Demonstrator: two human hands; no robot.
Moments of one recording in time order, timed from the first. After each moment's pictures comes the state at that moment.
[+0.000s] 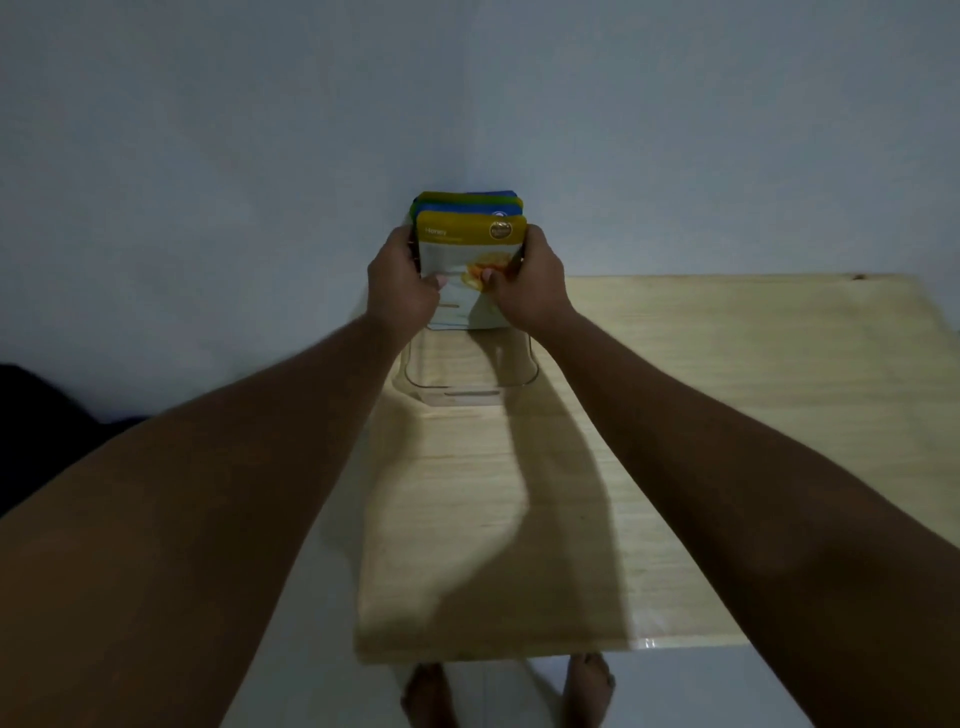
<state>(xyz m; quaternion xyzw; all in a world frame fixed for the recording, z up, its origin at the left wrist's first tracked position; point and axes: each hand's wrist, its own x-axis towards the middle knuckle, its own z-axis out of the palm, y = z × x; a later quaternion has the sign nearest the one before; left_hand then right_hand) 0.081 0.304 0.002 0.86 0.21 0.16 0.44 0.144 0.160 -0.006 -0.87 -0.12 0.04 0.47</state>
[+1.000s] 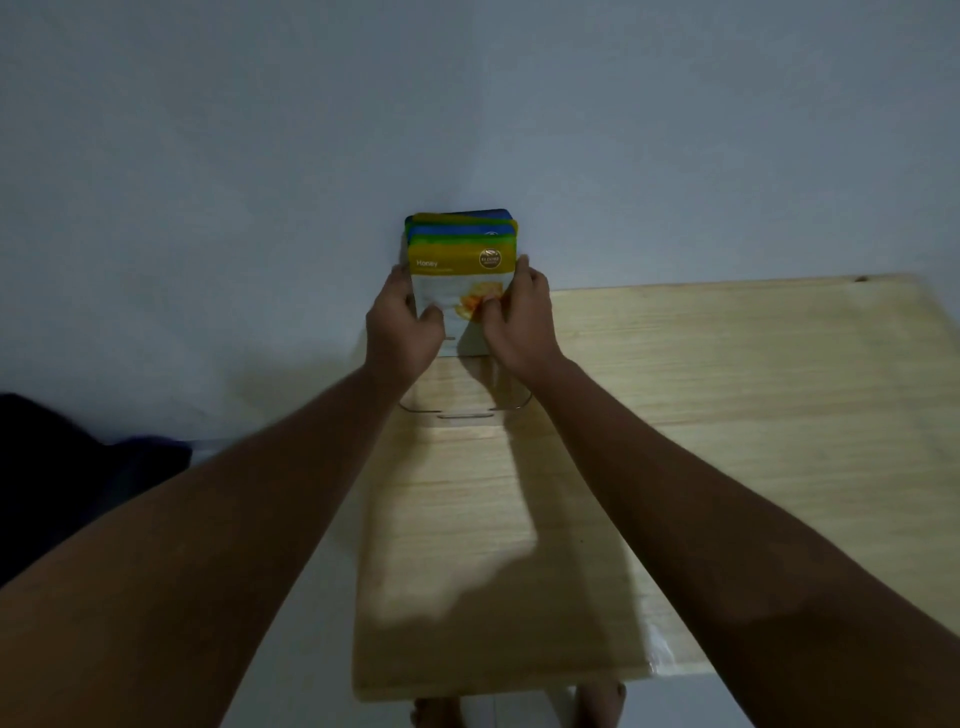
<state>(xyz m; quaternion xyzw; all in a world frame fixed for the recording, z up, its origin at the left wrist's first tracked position) 0.078 0.297 -0.027 0.86 0.19 0.18 0.43 0.137 0.161 -0.043 -0.88 -0.11 0.01 0.45</state>
